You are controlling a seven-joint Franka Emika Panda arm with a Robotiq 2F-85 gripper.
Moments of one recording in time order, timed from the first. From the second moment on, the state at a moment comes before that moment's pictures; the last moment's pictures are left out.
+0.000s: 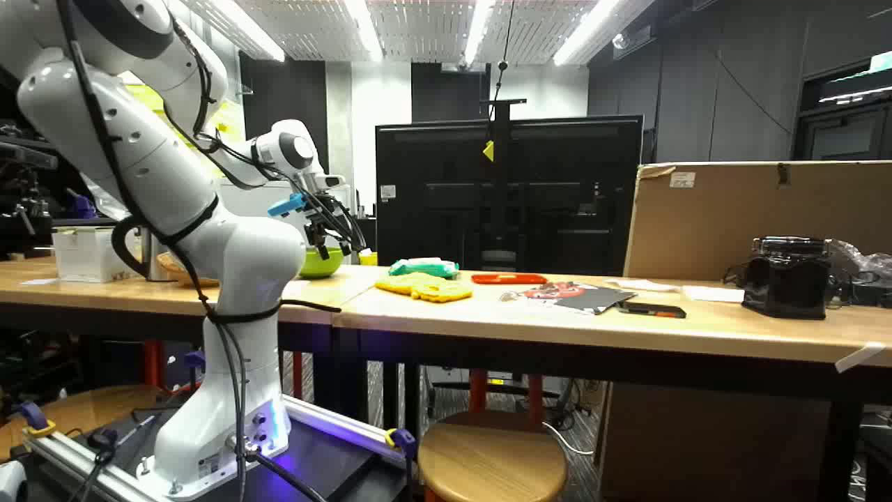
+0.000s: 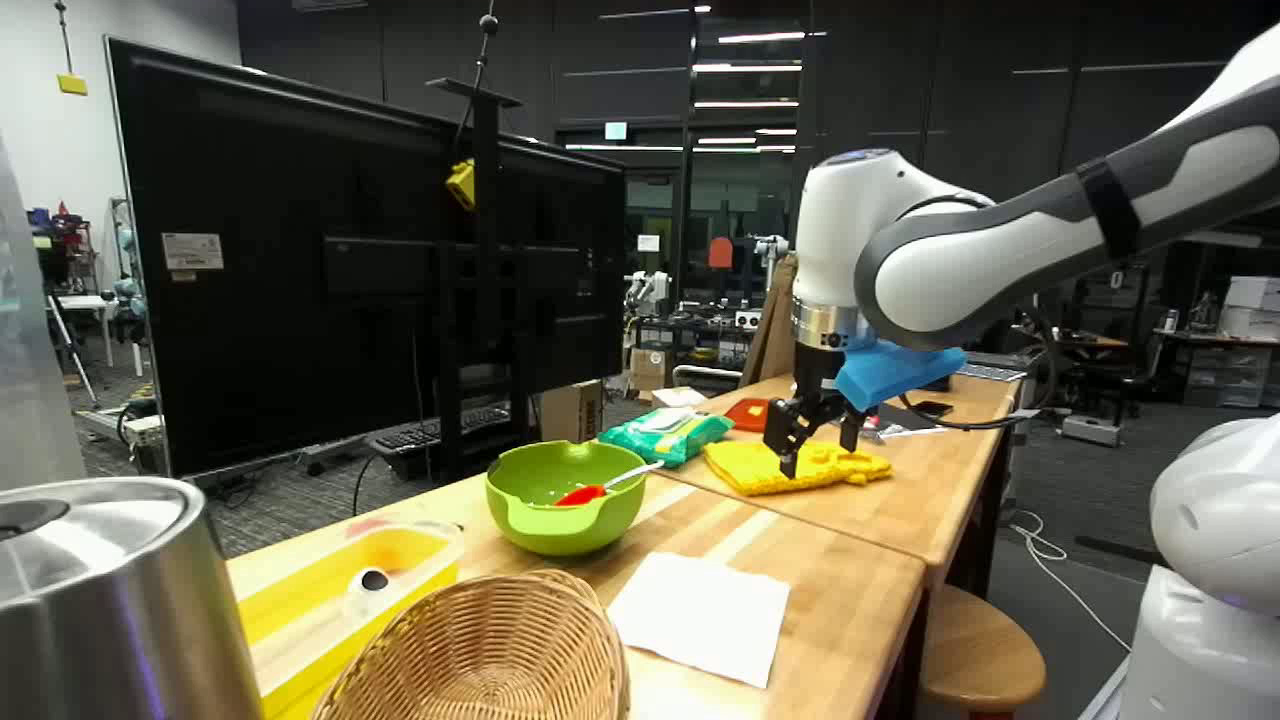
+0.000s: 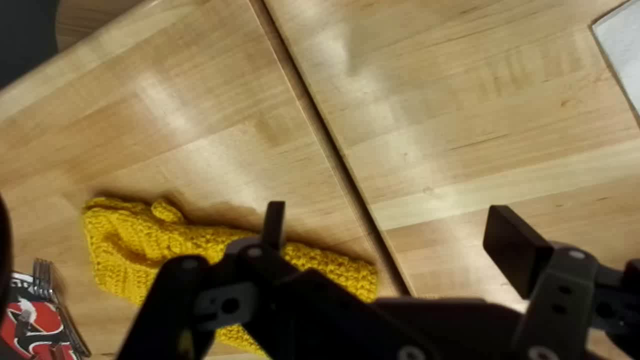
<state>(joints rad) 0.02 -0.78 0.42 -2.75 -0.02 2.14 0.50</state>
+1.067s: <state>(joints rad) 0.05 -0.76 0.36 -2.75 -0.06 2.19 0.36</state>
